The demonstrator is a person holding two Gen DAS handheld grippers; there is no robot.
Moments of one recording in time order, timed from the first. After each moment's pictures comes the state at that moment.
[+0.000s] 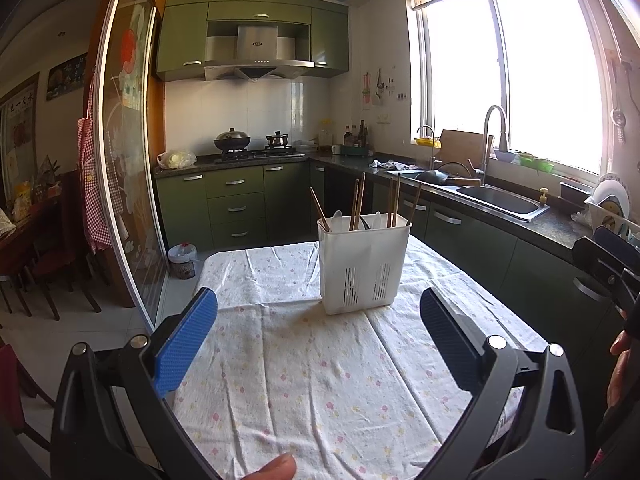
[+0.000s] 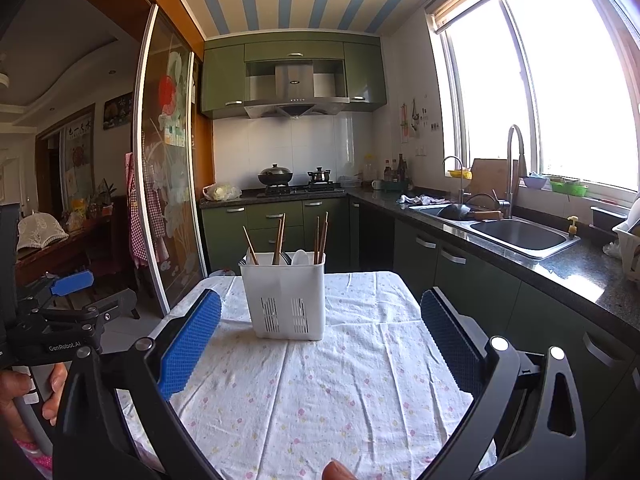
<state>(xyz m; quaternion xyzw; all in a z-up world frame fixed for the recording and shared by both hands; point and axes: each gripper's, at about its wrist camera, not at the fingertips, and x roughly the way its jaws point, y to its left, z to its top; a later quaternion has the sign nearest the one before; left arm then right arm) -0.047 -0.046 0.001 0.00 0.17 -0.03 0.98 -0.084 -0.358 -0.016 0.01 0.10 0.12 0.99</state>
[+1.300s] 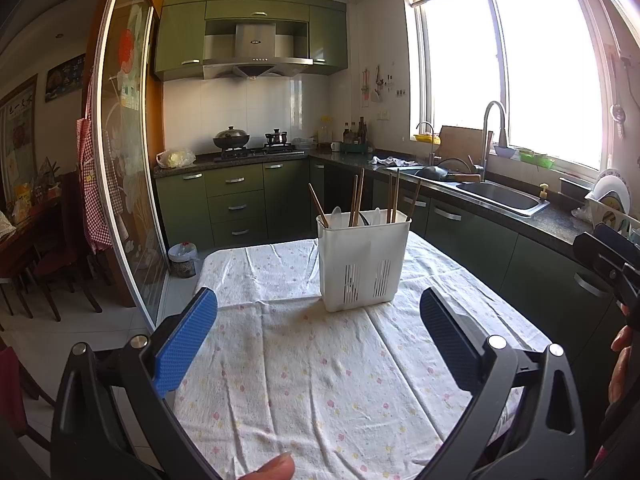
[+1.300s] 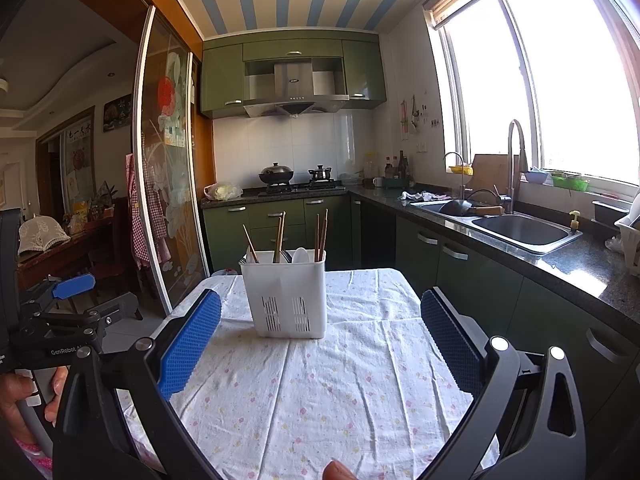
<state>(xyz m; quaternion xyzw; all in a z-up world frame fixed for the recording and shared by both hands) -0.047 -0.044 -0.002 0.01 0.18 -0.03 0.98 -0.085 -0.355 -0.017 0.01 0.10 0.12 0.99</state>
